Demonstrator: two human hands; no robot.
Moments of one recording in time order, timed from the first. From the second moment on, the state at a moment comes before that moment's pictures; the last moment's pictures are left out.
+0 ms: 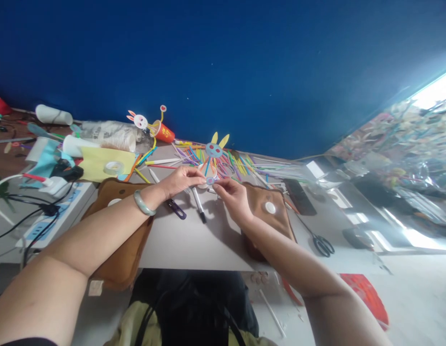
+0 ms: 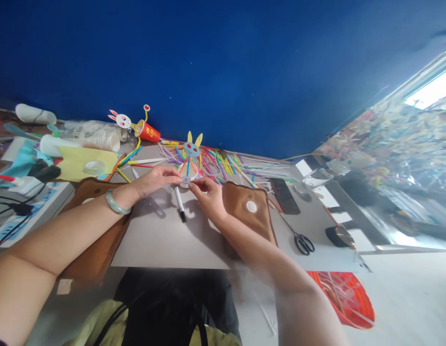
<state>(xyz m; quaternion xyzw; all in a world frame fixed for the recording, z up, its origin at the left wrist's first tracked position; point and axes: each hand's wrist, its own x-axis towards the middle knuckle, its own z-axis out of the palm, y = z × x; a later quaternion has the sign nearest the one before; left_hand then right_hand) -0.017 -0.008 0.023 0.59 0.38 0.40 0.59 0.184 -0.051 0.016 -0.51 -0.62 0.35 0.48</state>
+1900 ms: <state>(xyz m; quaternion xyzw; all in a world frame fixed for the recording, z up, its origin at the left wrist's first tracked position) -0.036 0.035 -0.009 0.46 0.45 0.37 0.67 0.135 0.036 0.085 -0.40 -0.91 0.10 -0.05</state>
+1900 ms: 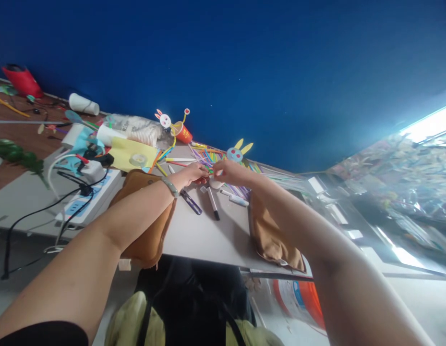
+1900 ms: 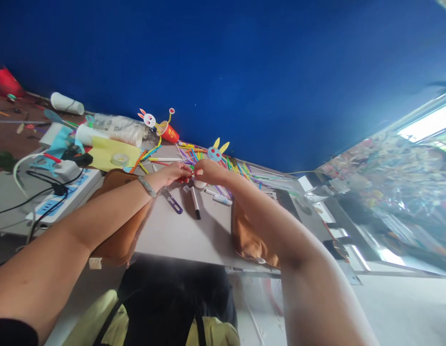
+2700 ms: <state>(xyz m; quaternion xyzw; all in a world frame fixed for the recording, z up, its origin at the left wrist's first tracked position) -0.032 0.040 -0.008 0.41 0.40 0.44 0.70 0.153 0.052 0.062 -0.42 -0.89 0.17 0.09</state>
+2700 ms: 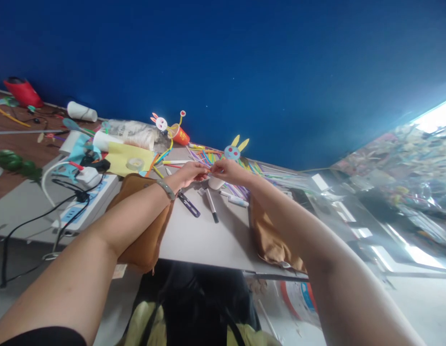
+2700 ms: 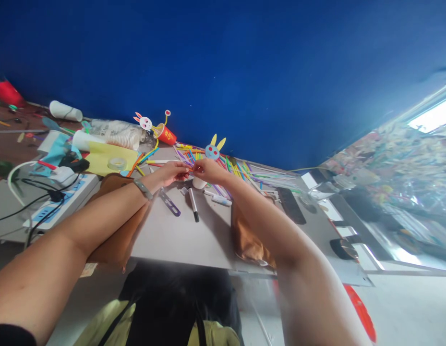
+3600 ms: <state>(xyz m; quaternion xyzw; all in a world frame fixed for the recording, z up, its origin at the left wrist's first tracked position) -0.030 0.038 -0.008 0.43 0.40 0.46 0.67 0.146 0.059 0.051 -0.47 -0.86 0.15 0.14</state>
